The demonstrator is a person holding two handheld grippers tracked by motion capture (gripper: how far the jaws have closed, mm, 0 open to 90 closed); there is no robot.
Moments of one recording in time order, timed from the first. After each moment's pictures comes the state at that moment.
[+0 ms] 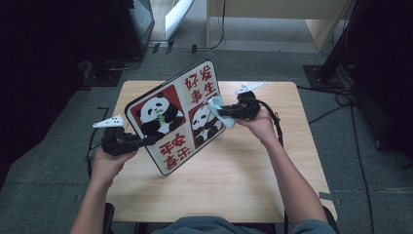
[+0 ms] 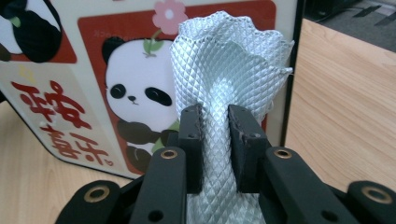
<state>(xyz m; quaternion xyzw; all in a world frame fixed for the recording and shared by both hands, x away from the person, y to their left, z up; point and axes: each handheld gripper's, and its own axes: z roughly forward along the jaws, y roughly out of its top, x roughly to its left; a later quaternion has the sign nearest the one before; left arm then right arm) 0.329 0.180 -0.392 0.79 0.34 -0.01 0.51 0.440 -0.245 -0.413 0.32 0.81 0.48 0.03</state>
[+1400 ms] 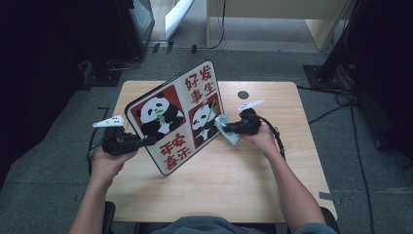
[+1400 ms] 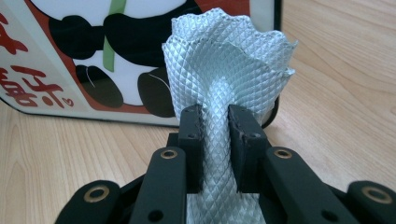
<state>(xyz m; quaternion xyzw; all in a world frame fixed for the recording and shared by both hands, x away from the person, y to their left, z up) 0.329 0.180 -0.391 0.79 0.34 -0.01 0.51 0.433 -0.261 -0.486 0.36 0.82 0.44 -0.01</state>
